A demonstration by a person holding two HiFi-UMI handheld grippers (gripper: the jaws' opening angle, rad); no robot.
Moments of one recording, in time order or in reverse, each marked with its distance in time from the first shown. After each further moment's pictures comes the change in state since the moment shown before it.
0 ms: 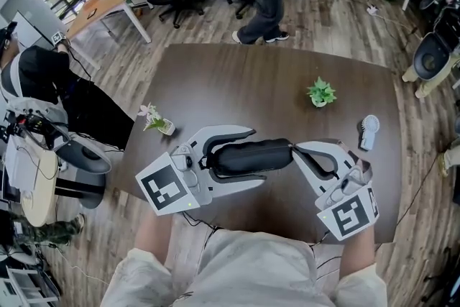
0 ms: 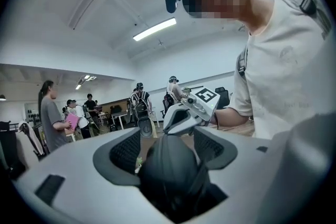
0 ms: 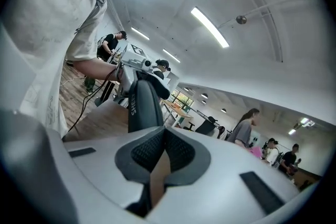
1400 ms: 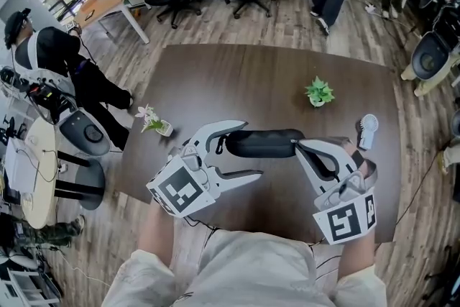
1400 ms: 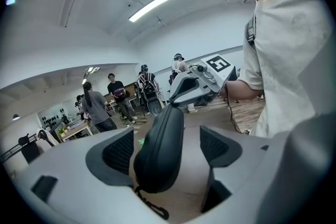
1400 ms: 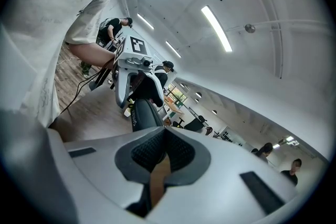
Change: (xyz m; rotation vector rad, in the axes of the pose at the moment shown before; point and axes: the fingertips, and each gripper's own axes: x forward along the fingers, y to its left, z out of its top) left arm 0.009 0.015 -0.040 0.099 0.220 0.090; right arm -0.005 -0.013 0.005 -0.131 0.065 -0.102
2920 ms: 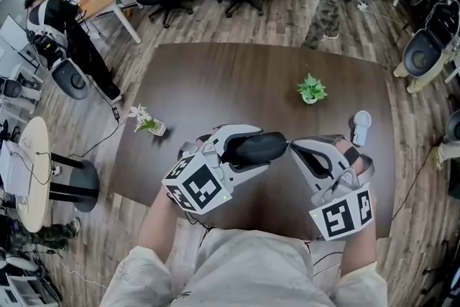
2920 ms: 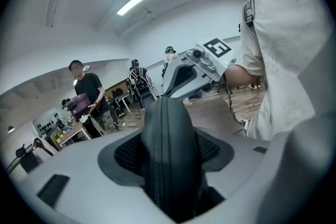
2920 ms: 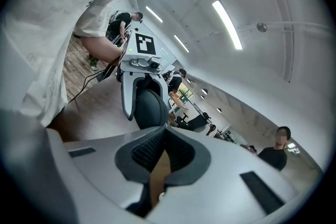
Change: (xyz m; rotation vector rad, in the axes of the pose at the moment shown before) left arm 0.040 -0.018 -0.016 0.074 0.078 -0.064; right arm -0.002 0.009 -0.009 -0.068 0.048 0.041
